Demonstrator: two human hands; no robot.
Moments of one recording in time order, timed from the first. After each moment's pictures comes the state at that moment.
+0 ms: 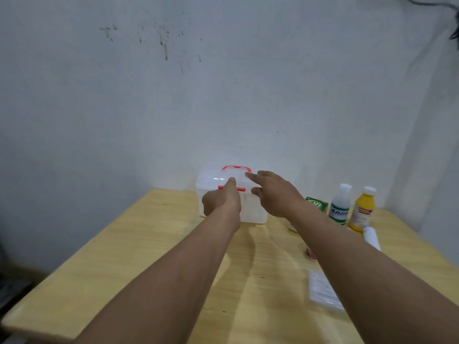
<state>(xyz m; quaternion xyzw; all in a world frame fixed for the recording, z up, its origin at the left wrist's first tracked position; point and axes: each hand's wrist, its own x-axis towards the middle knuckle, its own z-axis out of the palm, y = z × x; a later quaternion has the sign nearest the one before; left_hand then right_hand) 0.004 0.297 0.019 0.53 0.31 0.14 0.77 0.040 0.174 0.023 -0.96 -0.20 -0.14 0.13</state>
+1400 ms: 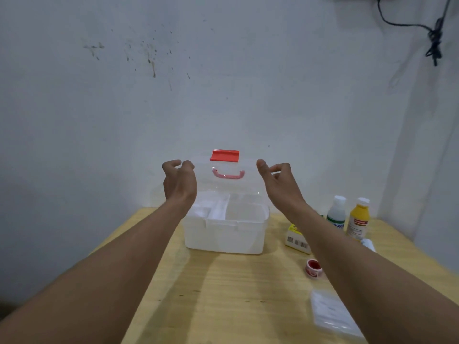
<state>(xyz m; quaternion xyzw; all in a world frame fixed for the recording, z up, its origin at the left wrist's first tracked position) 0.040 0.378 0.060 0.68 0.13 0.26 0.67 0.040 0.171 0.054 -0.79 -0.05 -0.16 0.58</state>
